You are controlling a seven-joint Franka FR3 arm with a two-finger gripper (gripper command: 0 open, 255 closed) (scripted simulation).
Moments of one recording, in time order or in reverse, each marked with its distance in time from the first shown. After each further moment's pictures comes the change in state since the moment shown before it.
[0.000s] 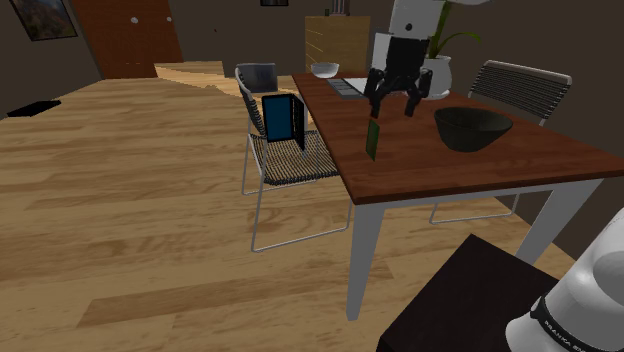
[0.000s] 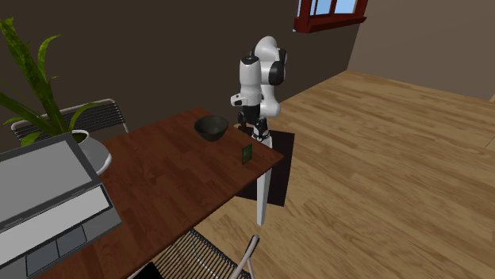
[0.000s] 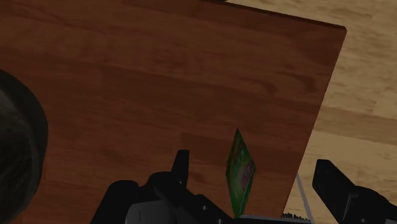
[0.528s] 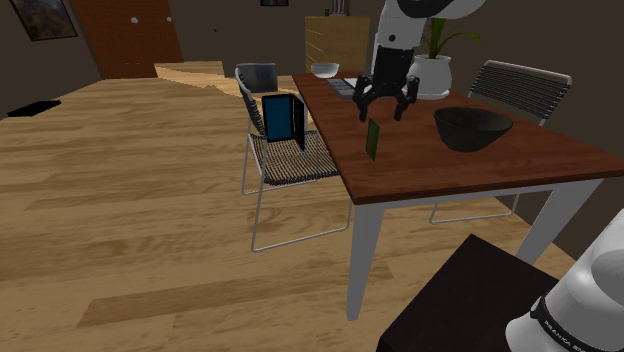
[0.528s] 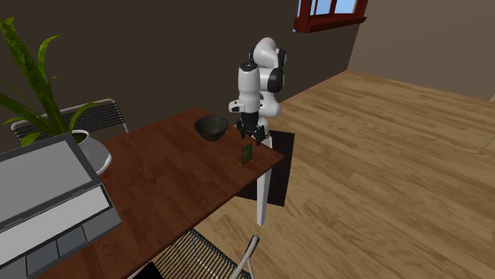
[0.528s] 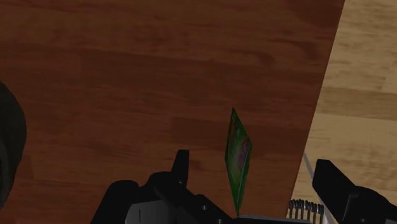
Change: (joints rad) arm -0.016 0.077 0.020 0.020 -0.017 0.079 0.086
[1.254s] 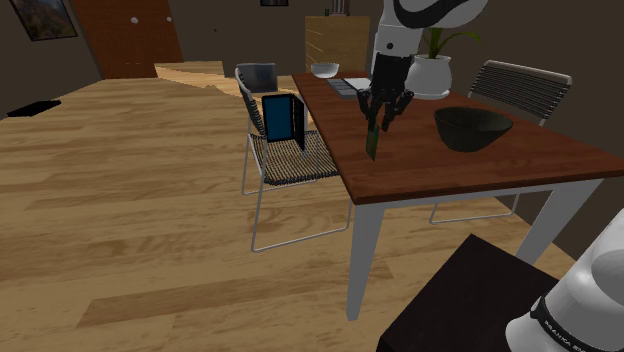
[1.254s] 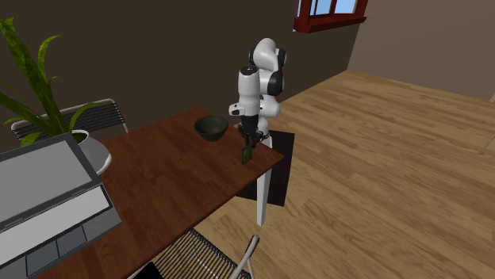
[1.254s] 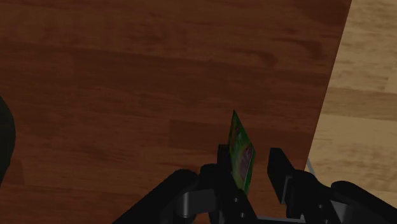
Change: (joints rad) arm 0.001 0.005 0.002 -0.030 0.000 0.036 0.000
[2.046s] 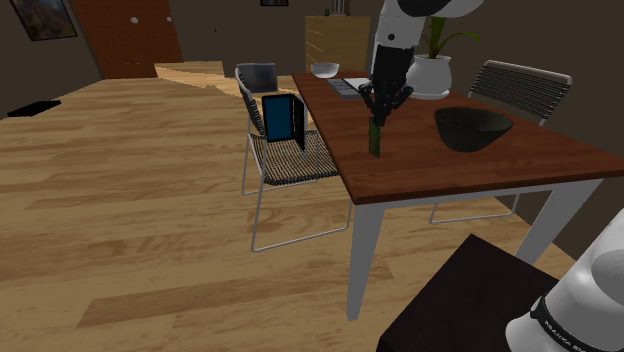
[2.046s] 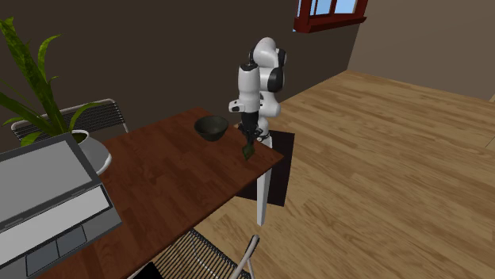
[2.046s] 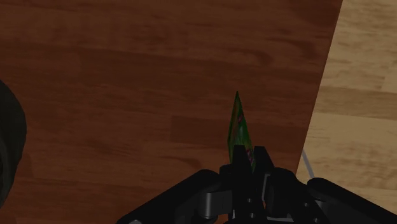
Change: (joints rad) arm -0.001 -0.001 -0.001 0.039 -0.001 -0.040 0.002
